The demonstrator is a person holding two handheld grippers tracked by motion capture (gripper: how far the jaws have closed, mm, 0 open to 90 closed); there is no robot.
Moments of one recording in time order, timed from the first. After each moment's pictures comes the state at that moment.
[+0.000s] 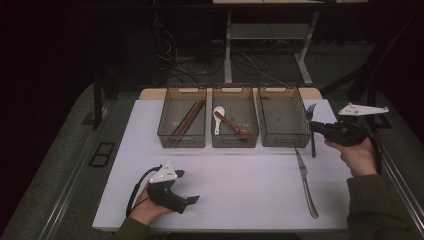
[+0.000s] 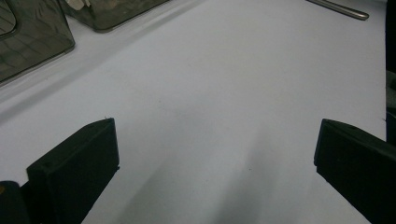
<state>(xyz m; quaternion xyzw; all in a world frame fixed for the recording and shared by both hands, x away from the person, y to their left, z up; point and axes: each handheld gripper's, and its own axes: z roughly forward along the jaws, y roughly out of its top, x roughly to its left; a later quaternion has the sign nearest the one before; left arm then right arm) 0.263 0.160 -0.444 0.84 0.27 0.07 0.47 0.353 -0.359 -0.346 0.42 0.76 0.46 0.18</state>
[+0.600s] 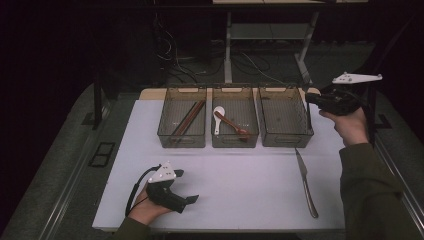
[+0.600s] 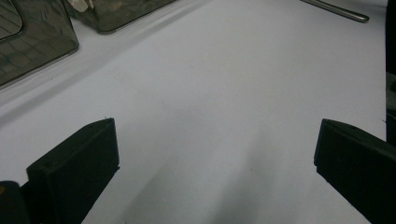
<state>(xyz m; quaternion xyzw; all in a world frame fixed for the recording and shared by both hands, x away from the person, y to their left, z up) 0.263 0.161 -0.443 0.84 0.27 0.07 0.47 0.412 -0.345 -0.301 0.41 0.75 0.46 0.22</state>
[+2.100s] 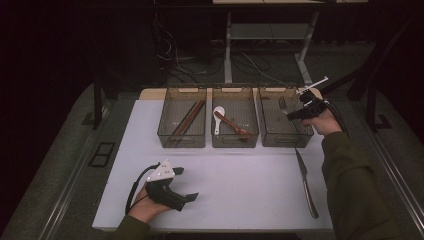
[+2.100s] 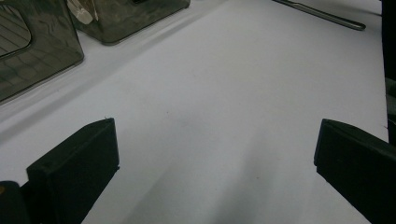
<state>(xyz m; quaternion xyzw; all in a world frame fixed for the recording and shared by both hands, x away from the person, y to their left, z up) 0.268 0.164 -0.443 0.83 0.26 0.08 0.48 0.485 -0.316 -0.379 0.45 0.84 0.29 0.09</state>
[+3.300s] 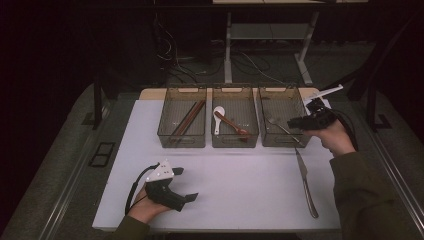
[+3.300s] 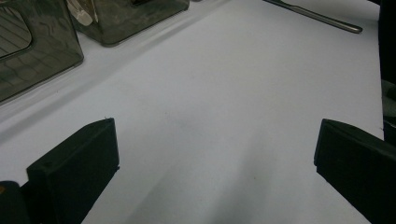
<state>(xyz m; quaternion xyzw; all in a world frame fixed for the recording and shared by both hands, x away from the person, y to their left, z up) 0.267 0.165 -0.442 0.83 0.26 0.07 0.49 0.409 -0.306 -0.344 0.44 0.82 0.34 0.10</state>
